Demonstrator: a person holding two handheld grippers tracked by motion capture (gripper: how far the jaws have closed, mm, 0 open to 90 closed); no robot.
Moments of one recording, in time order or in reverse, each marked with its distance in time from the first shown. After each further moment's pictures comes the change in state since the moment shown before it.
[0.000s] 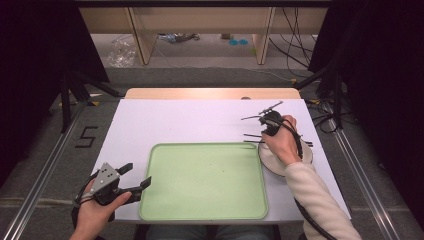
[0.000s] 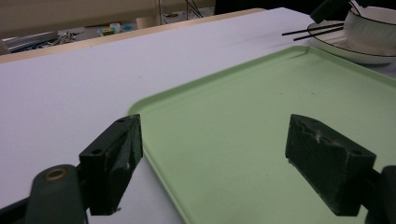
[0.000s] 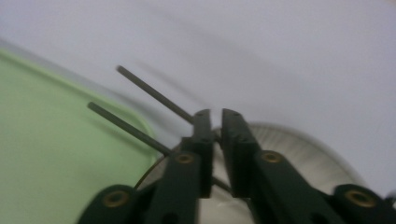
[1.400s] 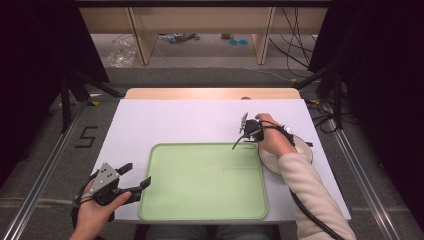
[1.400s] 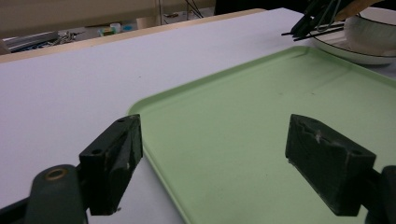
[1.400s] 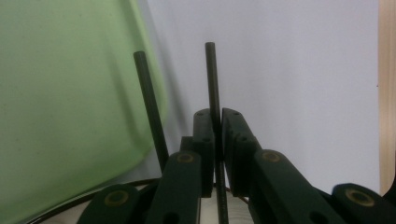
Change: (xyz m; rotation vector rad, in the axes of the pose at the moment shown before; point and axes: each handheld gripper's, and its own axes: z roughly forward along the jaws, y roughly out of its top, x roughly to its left) left arm 0.000 0.000 0.000 -0.001 0.003 -0.004; right arm 0.029 0.019 0.038 0.149 -0.021 -0.756
